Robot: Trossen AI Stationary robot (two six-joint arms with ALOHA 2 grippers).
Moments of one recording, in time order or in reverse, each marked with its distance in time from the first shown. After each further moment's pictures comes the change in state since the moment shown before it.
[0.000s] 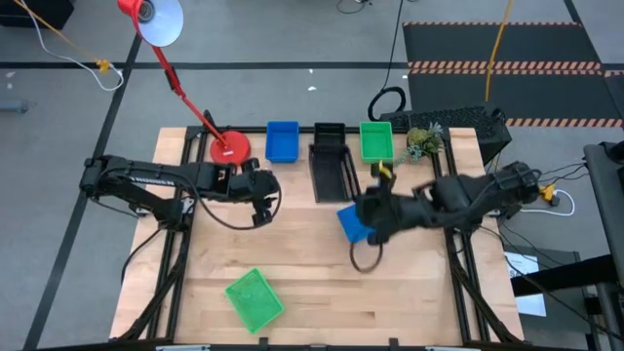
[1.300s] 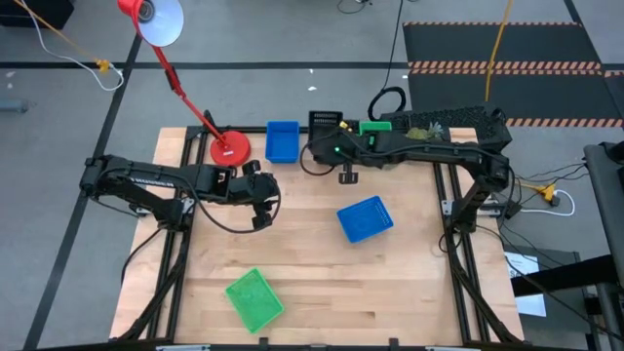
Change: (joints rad) left arm -0.026 0.000 0.000 0.011 -0.001 0.003; right arm -0.594 0.175 -0.329 0.444 -0.201 -0.453
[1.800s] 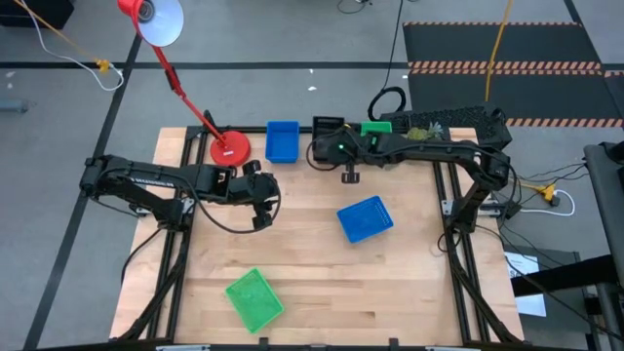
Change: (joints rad) left arm 0.000 0.000 0.000 0.007 0.000 0.003; right arm -0.081 0.000 -0.183 0.198 -0.094 -0.031
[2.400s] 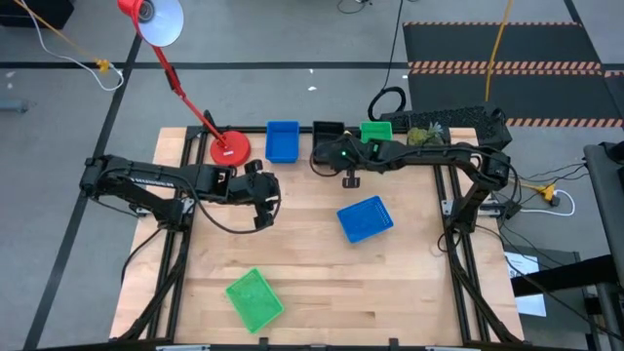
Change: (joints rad) left arm 0.000 0.000 0.000 0.040 0.000 0.018; right arm -0.005 -0.001 -0.140 0.172 -0.002 -0.026
